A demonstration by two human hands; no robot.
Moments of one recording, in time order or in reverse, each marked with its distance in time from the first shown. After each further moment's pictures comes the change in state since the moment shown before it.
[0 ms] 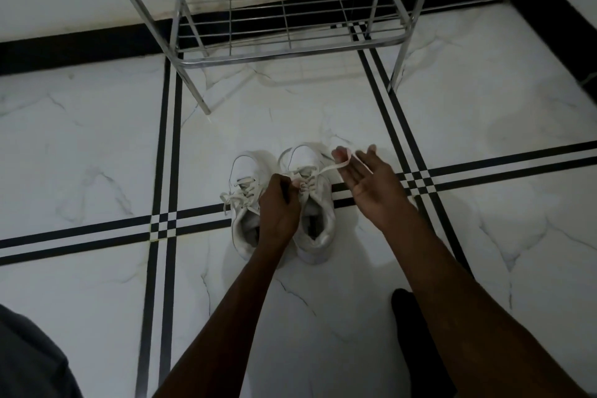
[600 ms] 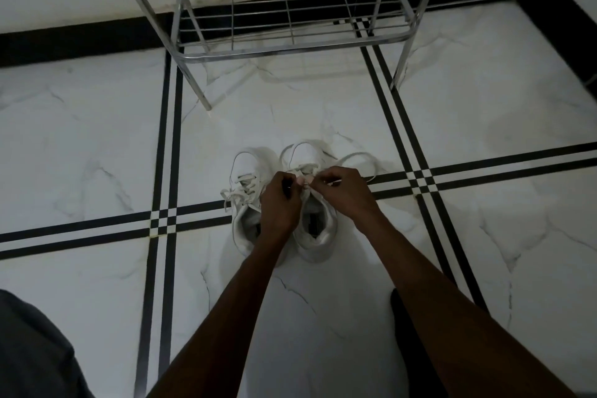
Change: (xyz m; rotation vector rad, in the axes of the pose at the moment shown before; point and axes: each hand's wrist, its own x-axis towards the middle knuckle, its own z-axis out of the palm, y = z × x) left_hand 0.003 0.000 0.000 -0.075 -0.026 -0.080; right_hand 0.007 0.043 -0.001 -1.484 -0.018 -0.348
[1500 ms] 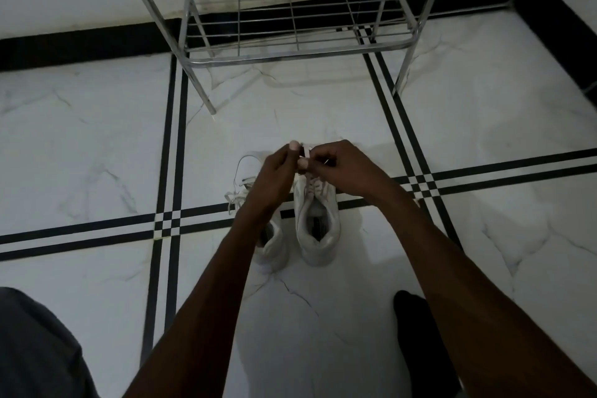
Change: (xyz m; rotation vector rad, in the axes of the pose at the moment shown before) left_hand 0.024 0.051 -0.043 -0.289 -0.343 0.113; right_hand 0.000 -0.067 -0.030 -0.131 -0.284 -0.325
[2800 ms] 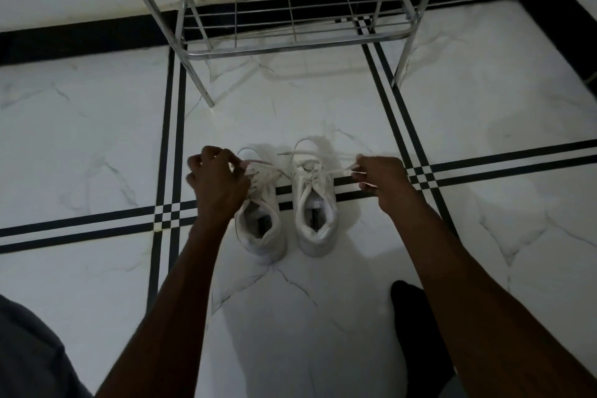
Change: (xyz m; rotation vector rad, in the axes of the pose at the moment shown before) left_hand -0.023 -0.026 -0.065 0.823 0.420 -0.152; right_hand -0.010 0.066 -0.012 0.598 0.472 0.751
